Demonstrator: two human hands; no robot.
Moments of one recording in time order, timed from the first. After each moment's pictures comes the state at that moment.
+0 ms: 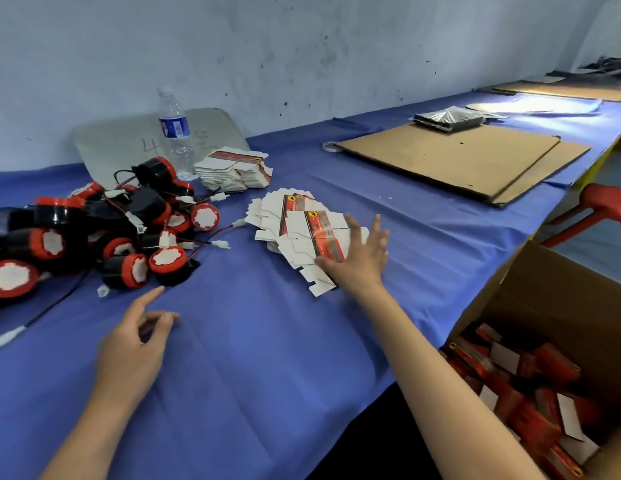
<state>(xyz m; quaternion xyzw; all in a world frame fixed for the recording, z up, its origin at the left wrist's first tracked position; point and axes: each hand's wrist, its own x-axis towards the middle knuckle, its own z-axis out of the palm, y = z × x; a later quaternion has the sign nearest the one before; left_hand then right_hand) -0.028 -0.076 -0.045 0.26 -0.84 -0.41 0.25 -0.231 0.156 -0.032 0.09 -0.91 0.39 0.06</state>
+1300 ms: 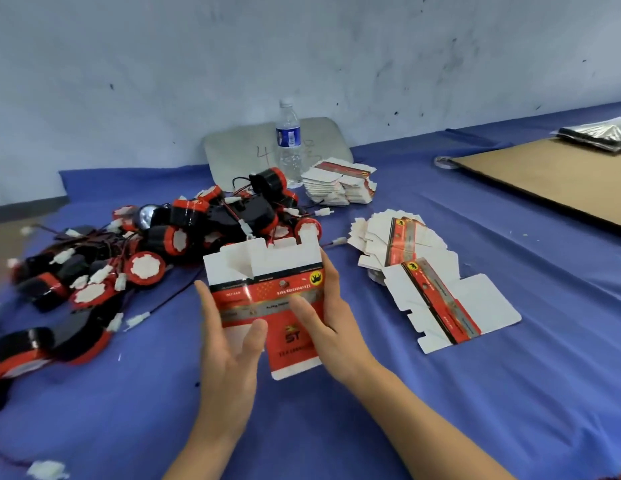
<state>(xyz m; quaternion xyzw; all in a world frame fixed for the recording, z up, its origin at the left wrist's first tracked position) -0.033 -0.055 -0.028 0.18 -0.67 -0.60 0.40 -0.148 0.029 -0.031 0.40 -0.64 0.64 -0.13</state>
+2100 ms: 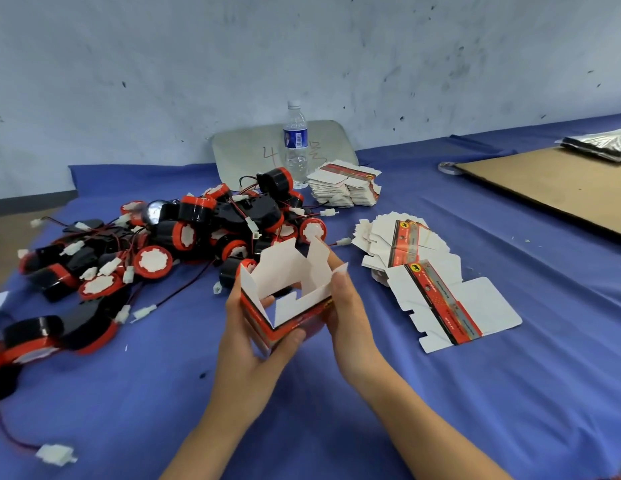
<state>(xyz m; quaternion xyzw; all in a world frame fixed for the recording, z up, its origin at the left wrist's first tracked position) -0.031 -0.056 -0.030 0.14 -0.76 -0.50 0.38 -0.133 0.037 -0.009 0.36 -0.52 0.75 -0.19</state>
